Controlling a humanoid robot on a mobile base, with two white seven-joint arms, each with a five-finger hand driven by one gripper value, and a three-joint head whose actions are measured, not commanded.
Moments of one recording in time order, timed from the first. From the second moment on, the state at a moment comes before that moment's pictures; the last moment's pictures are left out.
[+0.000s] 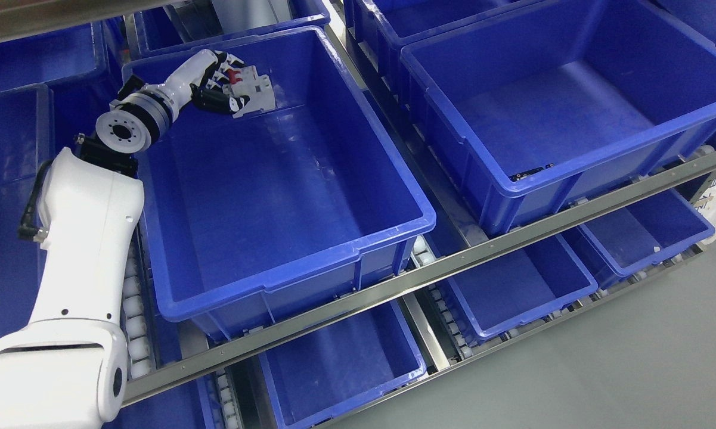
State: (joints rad) left arm -1.26 0.24 -0.09 -0.69 -0.58 0.01 -0.48; right arm 0.00 0.00 -0.04 -0.16 -0.04 0.08 0.00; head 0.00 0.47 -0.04
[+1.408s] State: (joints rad) left arm -1.24 0.20 0.09 -0.69 -0.55 0.01 -0.39; right arm 0.00 0.00 -0.04 -0.16 -0.04 0.08 0.00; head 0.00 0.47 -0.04
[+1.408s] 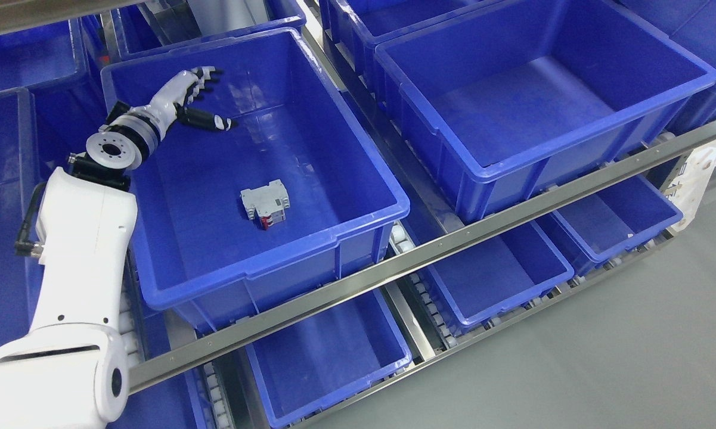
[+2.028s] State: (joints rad) left arm -0.97 0.06 0.23 -1.18 -0.35 0.18 -0.07; right arm 0.00 0.00 -0.04 -0.16 -0.04 0.08 0.00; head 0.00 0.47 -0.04
